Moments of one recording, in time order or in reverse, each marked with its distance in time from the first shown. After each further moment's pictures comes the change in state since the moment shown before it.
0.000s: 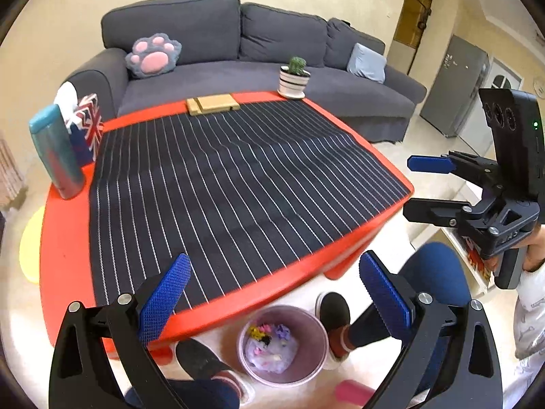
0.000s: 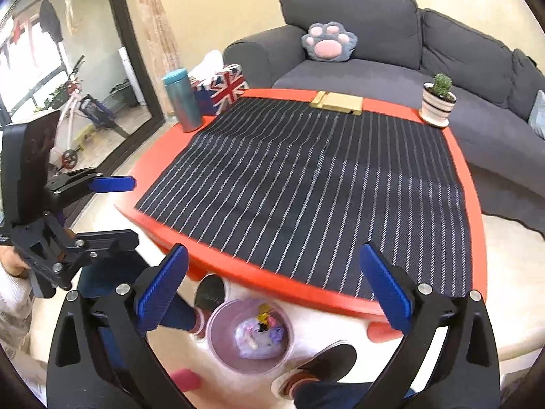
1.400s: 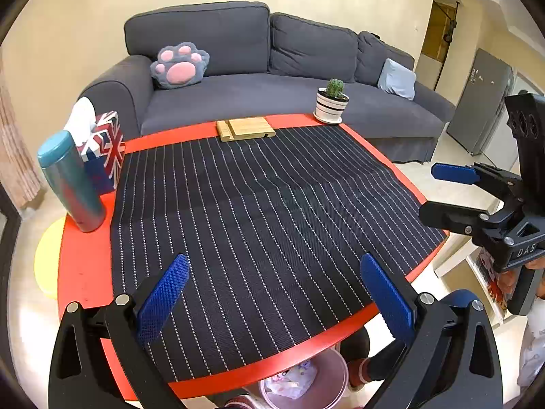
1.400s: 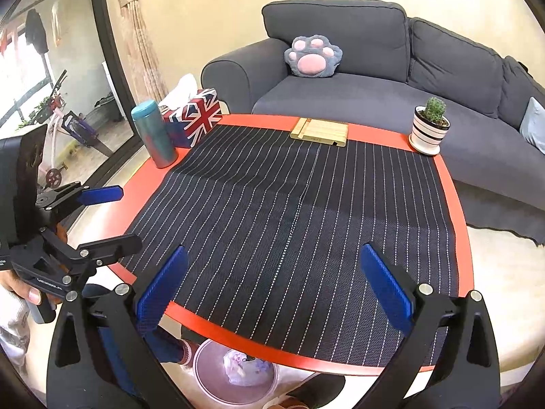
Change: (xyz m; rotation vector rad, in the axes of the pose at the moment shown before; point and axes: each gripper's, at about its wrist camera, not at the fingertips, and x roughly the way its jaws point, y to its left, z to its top) left arm 0.026 0.032 0.056 -0.049 -0.035 0.097; right arm 0.025 -0.021 0.065 0.024 -0.038 -0.049
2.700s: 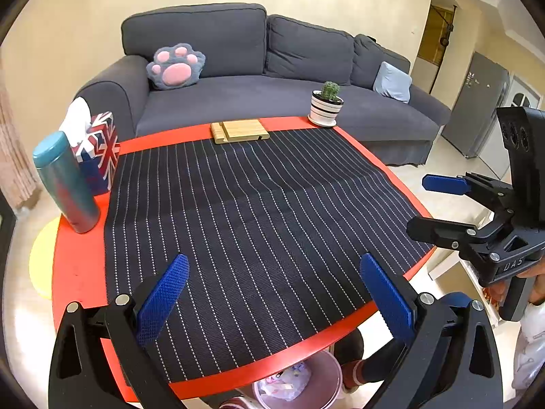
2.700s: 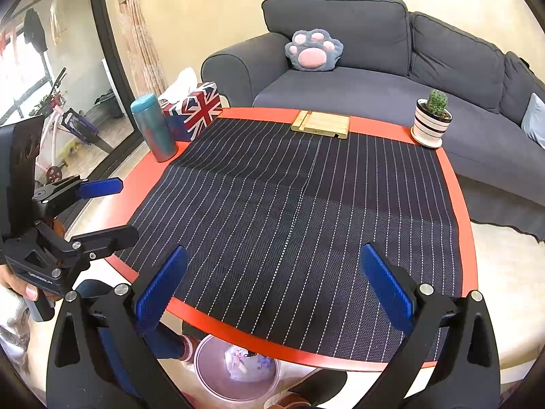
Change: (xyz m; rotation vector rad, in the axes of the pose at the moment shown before) left arm 0.001 -0.003 0.002 -0.005 -0.008 -0.022; right arm 0.006 0.002 -0.007 0.004 0.015 0.004
